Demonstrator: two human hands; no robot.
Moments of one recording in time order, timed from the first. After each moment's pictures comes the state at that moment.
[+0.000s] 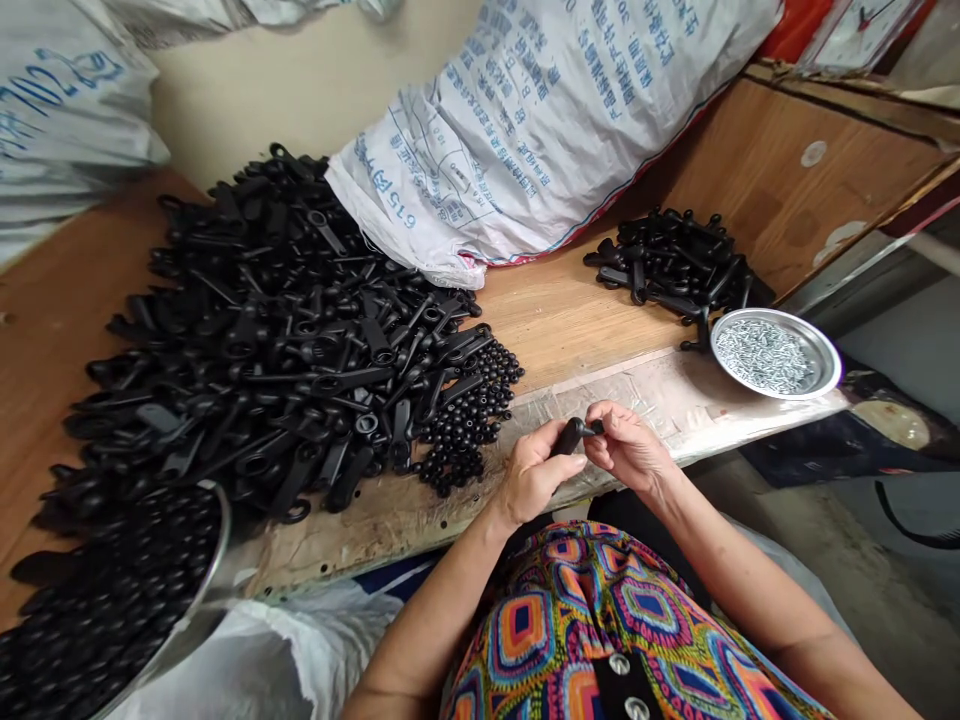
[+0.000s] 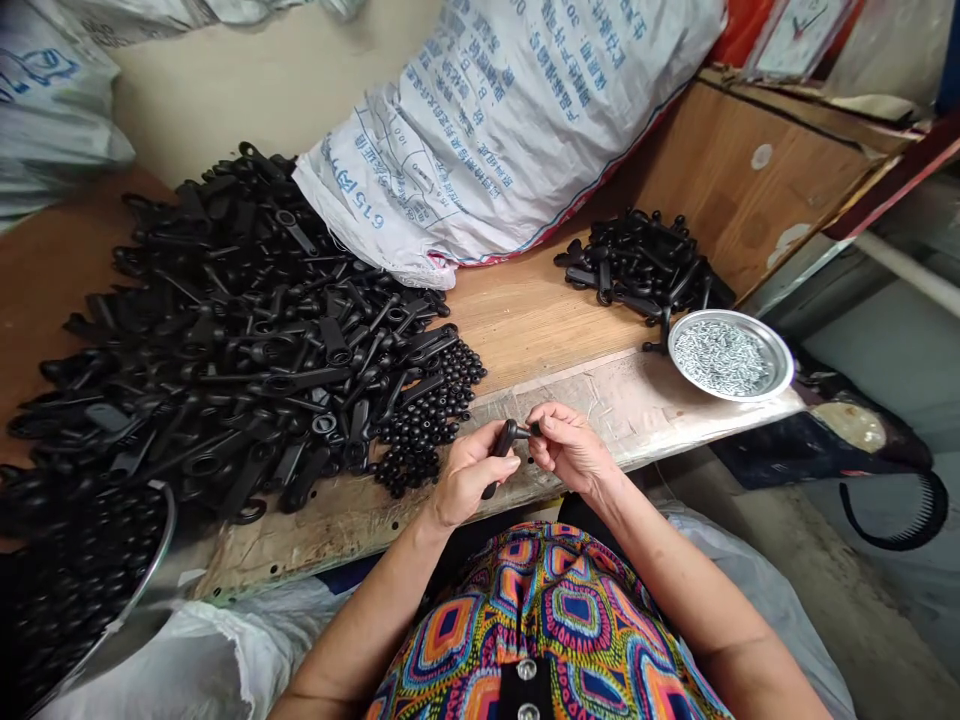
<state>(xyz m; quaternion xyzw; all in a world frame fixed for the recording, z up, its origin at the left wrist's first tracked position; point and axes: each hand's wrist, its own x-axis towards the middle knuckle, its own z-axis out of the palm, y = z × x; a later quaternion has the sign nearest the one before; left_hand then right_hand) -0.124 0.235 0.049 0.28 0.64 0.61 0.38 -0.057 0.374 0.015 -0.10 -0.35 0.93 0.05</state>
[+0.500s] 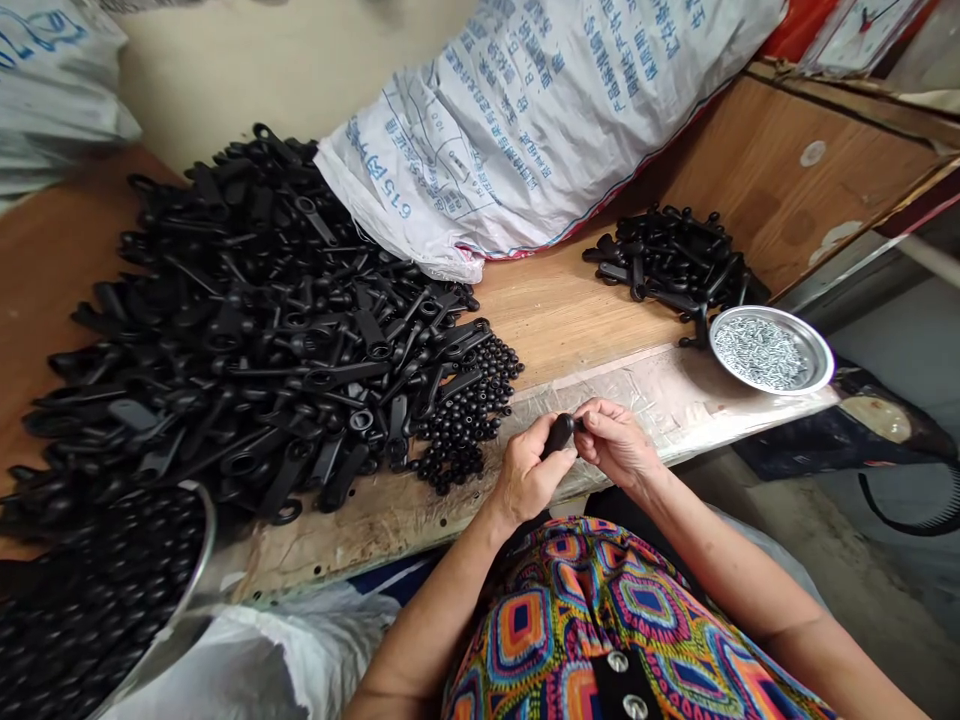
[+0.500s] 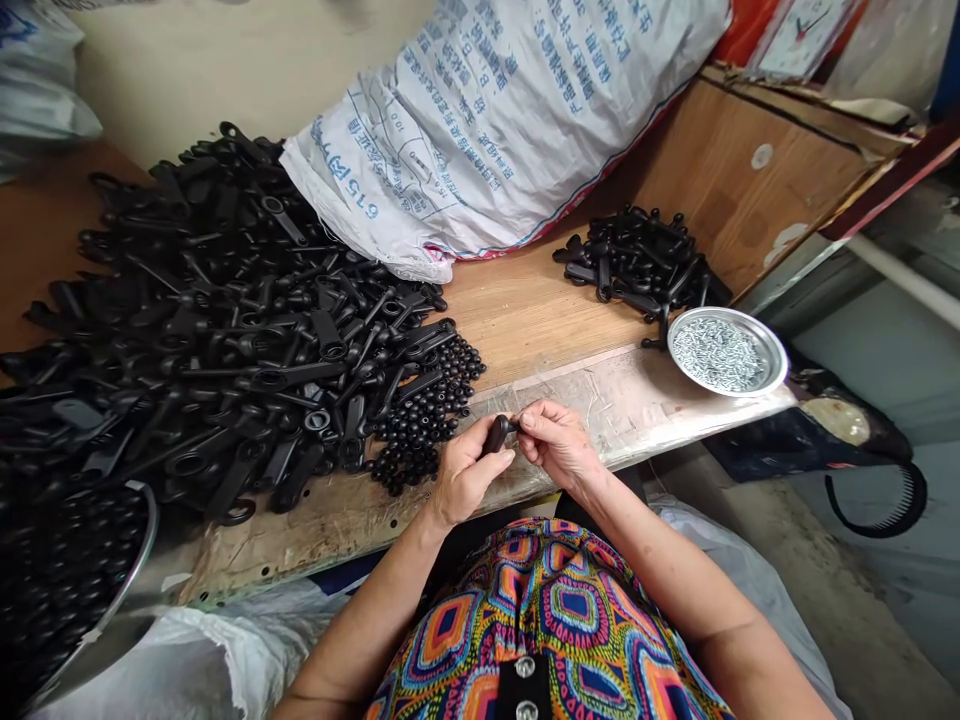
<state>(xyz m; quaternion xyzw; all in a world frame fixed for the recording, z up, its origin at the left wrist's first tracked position) -0.128 0.224 0.043 0.33 0.72 0.55 0.26 -0.068 0.355 0.017 -0.16 -0.38 0.91 0.10</state>
